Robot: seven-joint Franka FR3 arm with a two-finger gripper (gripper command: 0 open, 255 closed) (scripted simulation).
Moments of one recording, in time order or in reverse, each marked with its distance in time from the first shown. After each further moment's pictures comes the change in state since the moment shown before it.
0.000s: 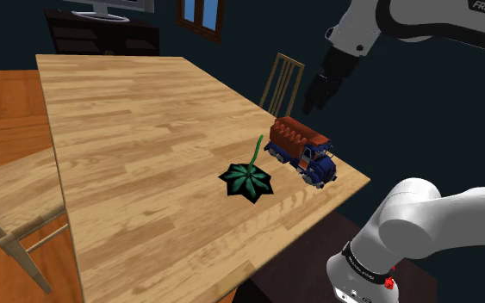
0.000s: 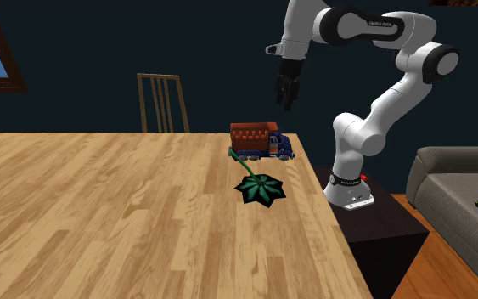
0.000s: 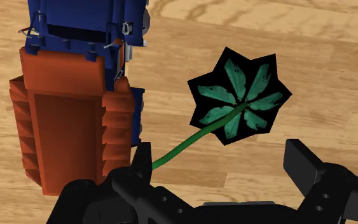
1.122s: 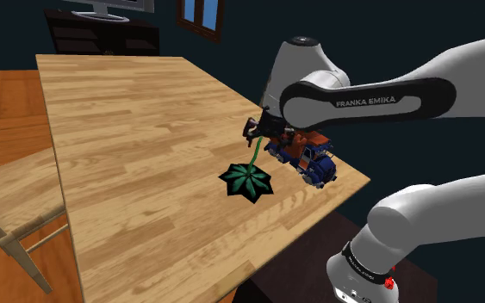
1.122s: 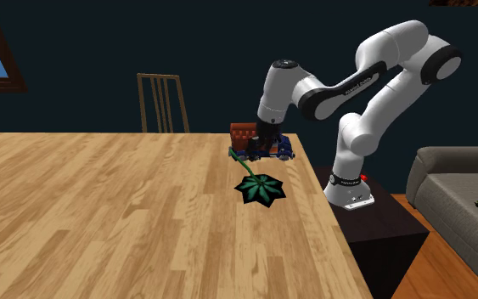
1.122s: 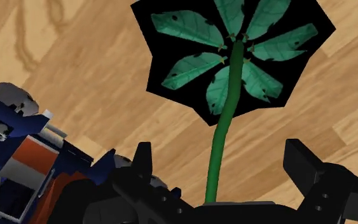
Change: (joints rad) arm -0.308 0.237 0.510 -0.220 0.044 0.515 1.026
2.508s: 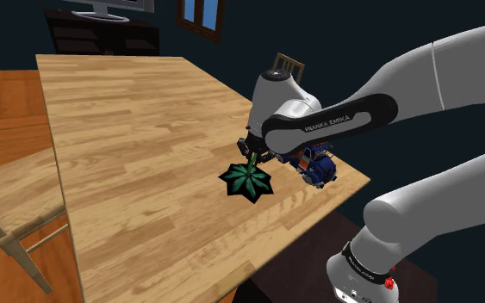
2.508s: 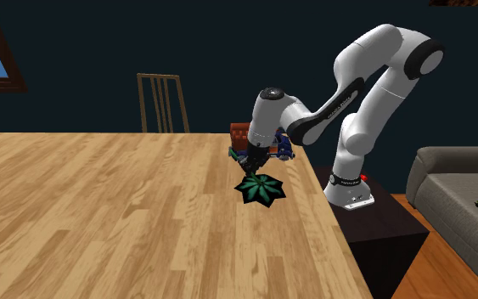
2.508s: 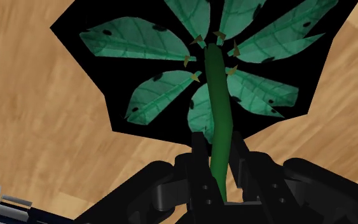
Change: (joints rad) arm -0.154 0.202 0.176 -0.025 -0.100 0.208 0.329
